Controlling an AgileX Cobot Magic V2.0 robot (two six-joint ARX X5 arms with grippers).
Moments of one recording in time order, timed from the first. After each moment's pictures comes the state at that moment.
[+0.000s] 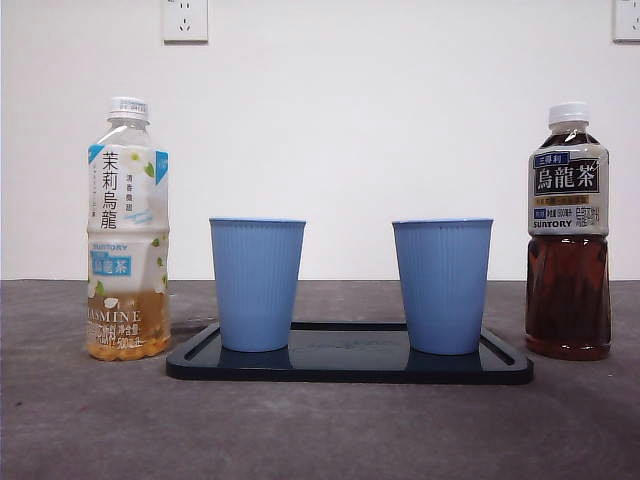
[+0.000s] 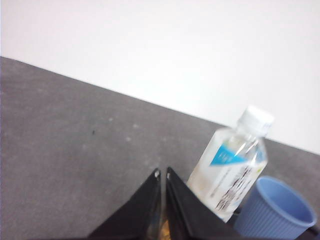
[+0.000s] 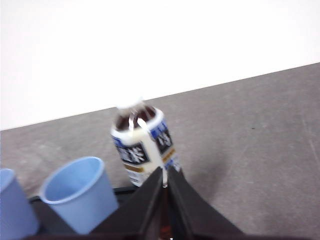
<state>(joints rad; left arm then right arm) -0.07 0.03 0.20 -0.17 0.06 -0.36 0.06 0.04 0.24 -0.23 -0.13 0.32</state>
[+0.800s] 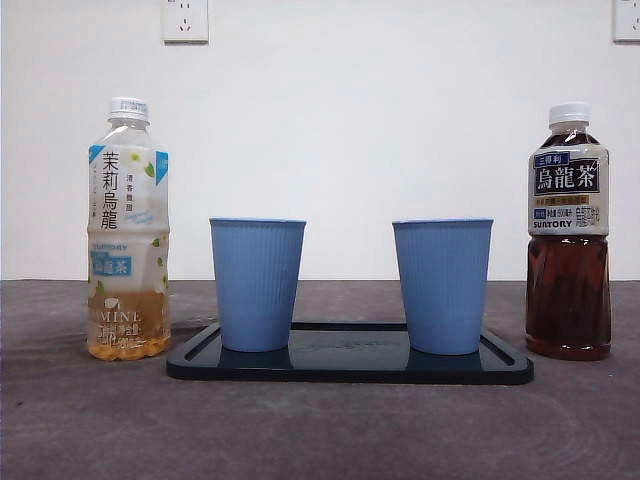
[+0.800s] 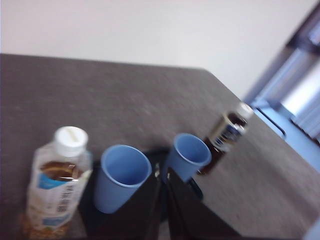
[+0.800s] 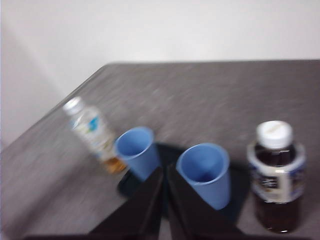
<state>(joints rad) -0.17 0.63 0.92 -0.55 0.54 -0.23 0.10 0.58 0.98 -0.73 -0.57 0.16</state>
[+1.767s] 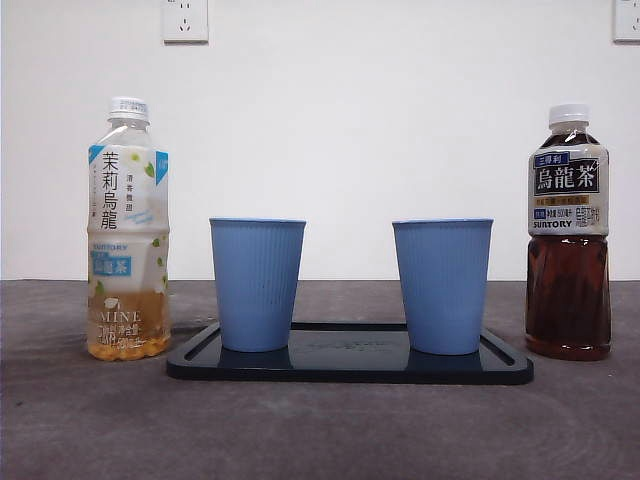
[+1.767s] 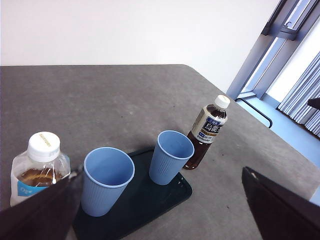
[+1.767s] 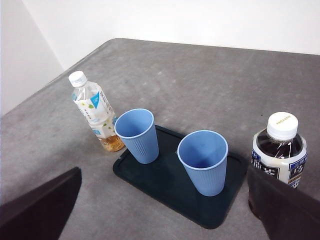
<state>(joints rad) -0.22 0.60 0.92 -0.57 0.55 -0.20 0.15 0.57 1.00 -0.80 -0.52 0.08</state>
